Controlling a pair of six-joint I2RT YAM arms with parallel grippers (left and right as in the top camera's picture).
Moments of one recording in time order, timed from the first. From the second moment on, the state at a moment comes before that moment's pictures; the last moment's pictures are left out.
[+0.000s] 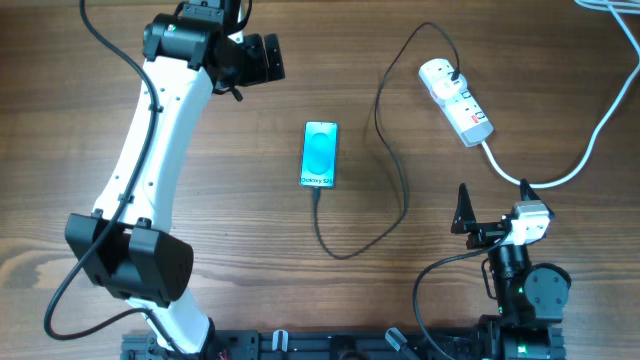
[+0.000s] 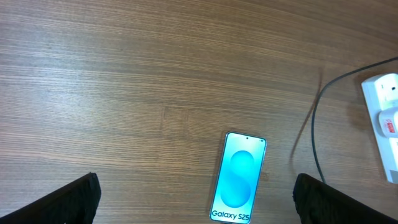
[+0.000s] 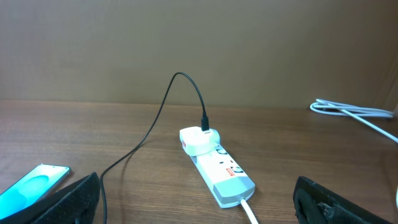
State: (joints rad) left arm -0.23 1.88 1.93 -1.14 0.00 -0.38; right arm -0.06 0.02 0.01 0.00 -0.12 -0.01
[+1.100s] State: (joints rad) left arm -0.23 1.55 1.93 -1.14 0.00 -0.38; right arm -0.06 0.02 0.01 0.00 -0.12 -0.01
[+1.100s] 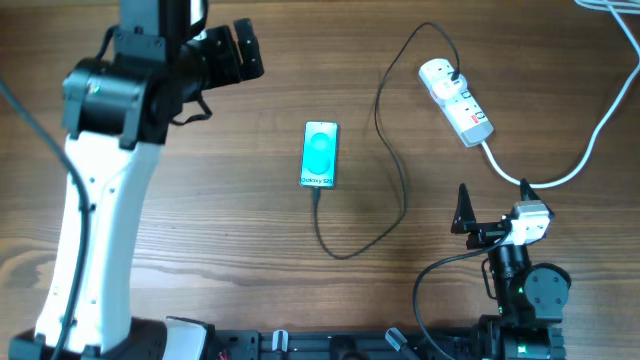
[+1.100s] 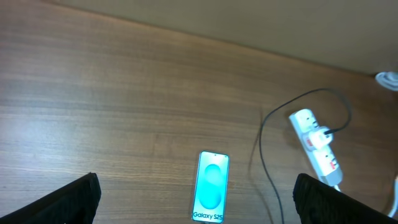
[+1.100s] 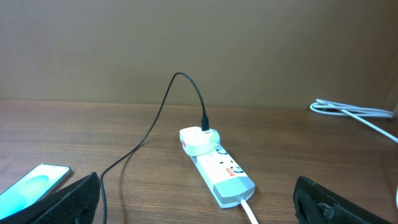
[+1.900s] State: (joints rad) left arm -0.23 1.09 1.92 -1.14 0.00 -0.38; right arm -0.06 0.02 0.01 0.00 -0.12 -0.01
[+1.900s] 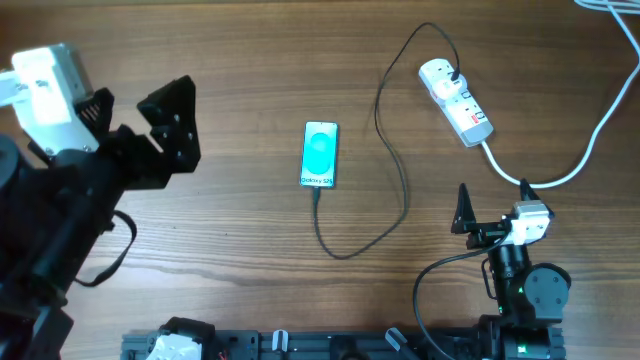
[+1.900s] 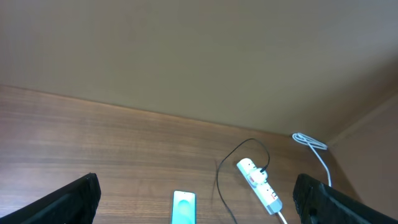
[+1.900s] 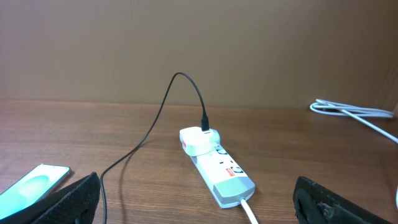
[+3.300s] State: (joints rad) left arm -0.05 0.05 0.11 0.14 -0.07 -0.45; right arm -0.06 0.02 0.01 0.00 -0.12 -0.01
